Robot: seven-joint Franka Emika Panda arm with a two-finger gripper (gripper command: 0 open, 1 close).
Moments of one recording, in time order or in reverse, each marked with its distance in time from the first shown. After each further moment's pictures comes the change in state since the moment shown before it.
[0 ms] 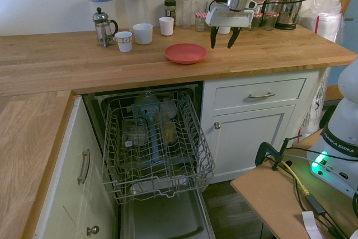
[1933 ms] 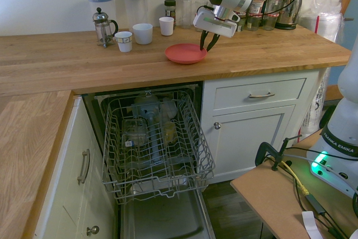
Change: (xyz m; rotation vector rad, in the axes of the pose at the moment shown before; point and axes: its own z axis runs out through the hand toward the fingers) arm 0.087 -0.052 0.071 0.122 -0.124 0.179
